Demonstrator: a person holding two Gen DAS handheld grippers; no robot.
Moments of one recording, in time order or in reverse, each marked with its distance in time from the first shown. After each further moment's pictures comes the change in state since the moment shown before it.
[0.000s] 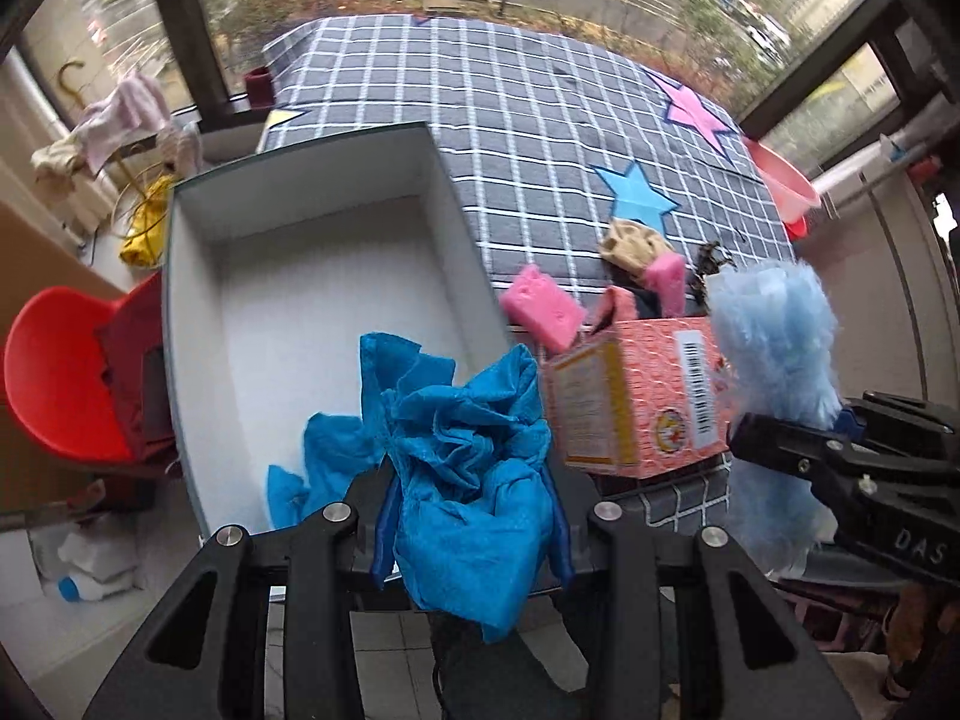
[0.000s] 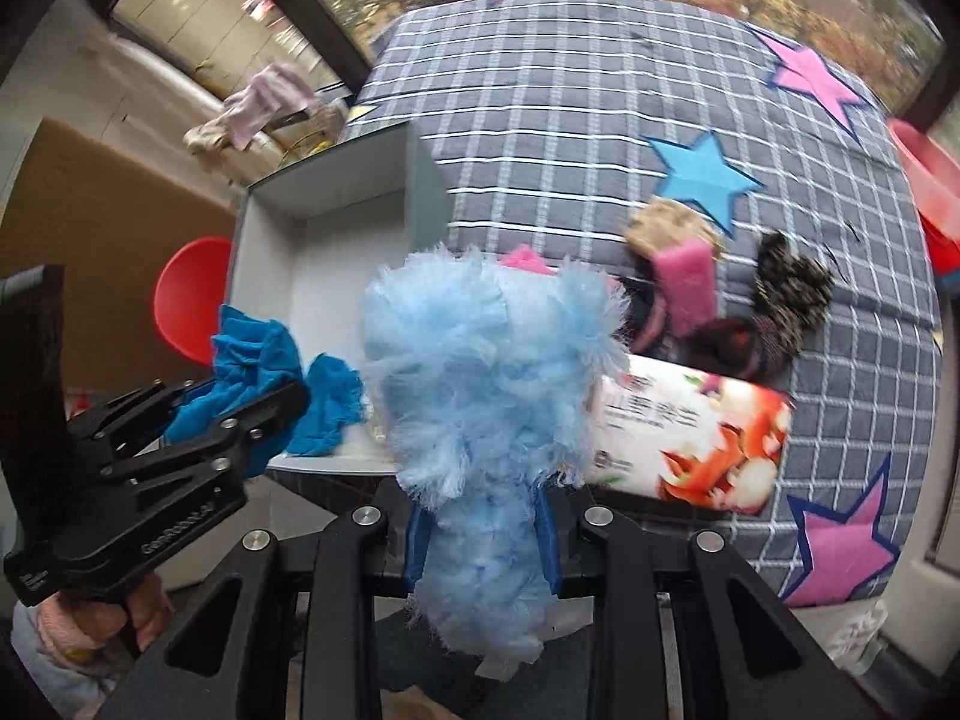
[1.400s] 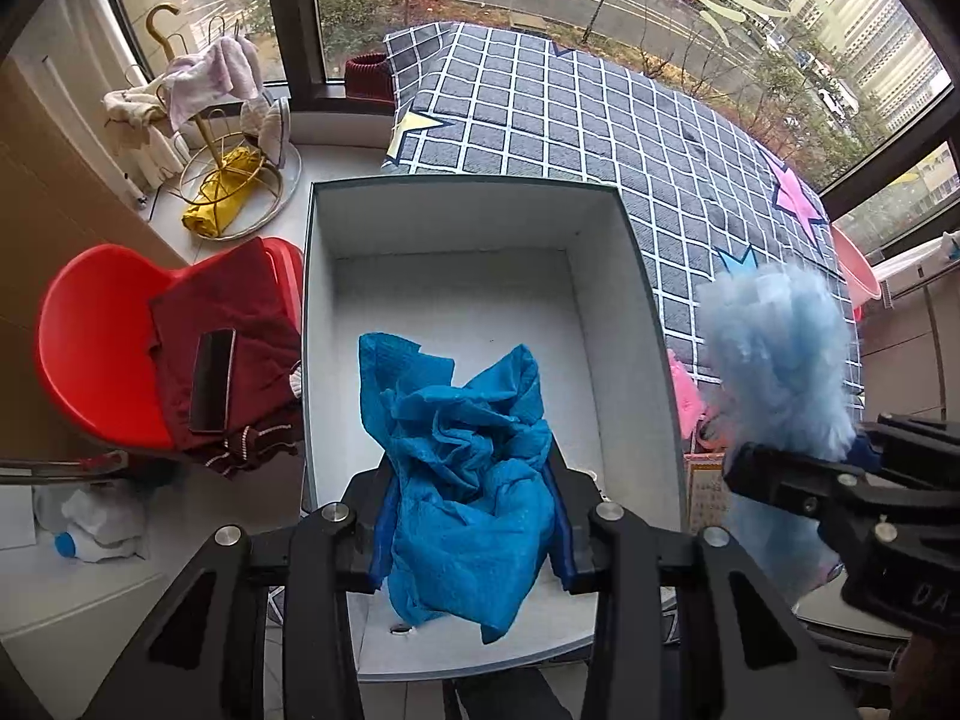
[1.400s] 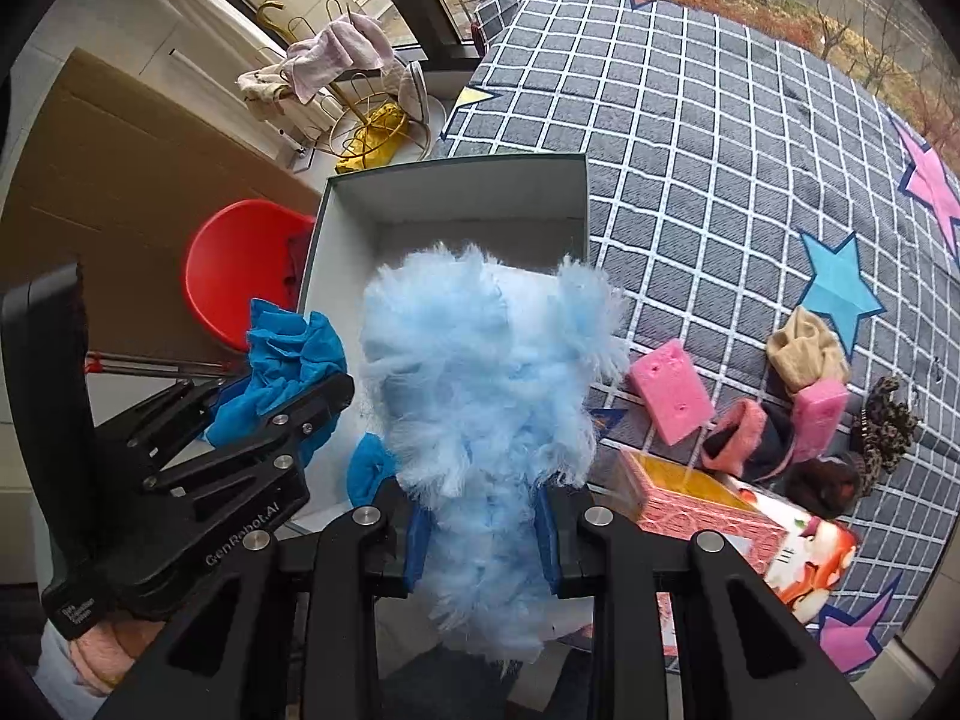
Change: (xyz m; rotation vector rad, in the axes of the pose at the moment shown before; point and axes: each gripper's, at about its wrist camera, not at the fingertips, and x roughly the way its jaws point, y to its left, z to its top) left arm 0.007 0.090 0.032 -0.169 -0.045 0.086; right arm 0.053 0.089 0.074 -0.155 0.075 0.041
